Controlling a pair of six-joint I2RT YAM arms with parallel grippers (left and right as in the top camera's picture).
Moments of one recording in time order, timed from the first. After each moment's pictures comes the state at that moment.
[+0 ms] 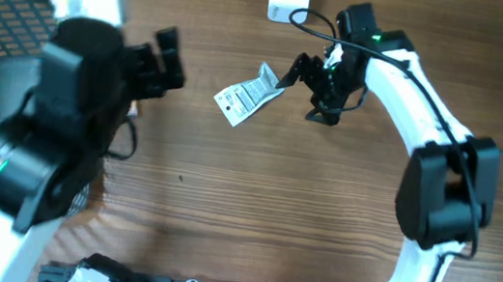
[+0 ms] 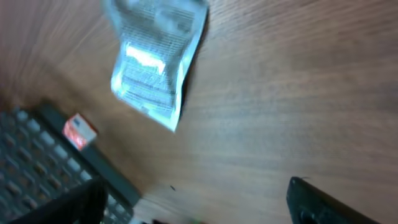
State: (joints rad) left arm -0.35 1.12 1.52 -0.94 -0.32 -0.45; right arm 0.29 2.09 1.66 -0.97 -0.56 0.76
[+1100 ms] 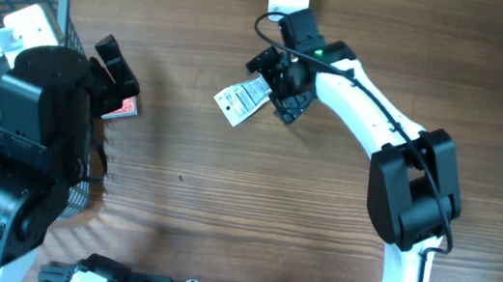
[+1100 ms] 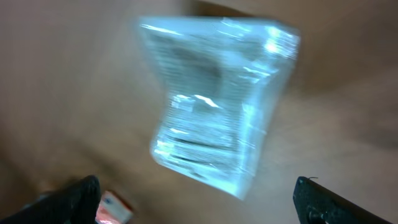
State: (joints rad) left arm -0.29 1.03 1.52 -1.06 -0.53 -0.55; right arm 0.50 2.13 1.66 -0.65 -0.27 1.21
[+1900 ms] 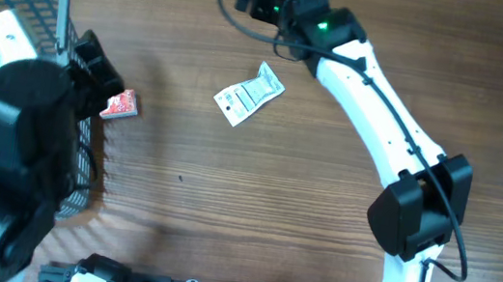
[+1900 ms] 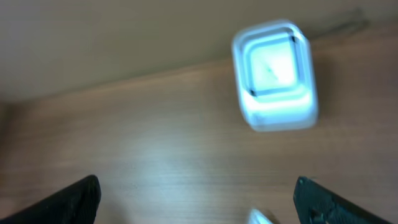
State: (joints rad) left arm -0.29 0.97 1.52 -1.03 -0.60 -0.55; right arm 0.52 2.09 1.98 -0.63 0.12 0.62
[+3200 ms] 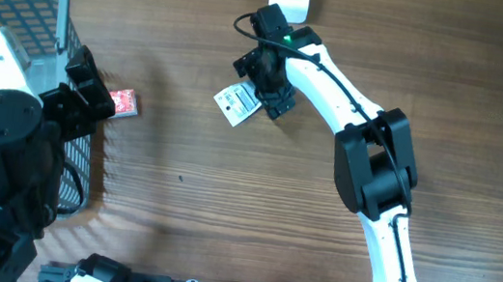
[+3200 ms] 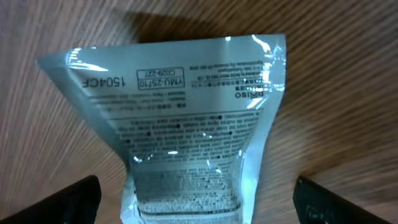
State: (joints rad) left arm -0.29 0.91 1.52 -1.05 -0.55 -0.46; right arm 0.53 2.40 1.99 -0.93 -0.18 1.33
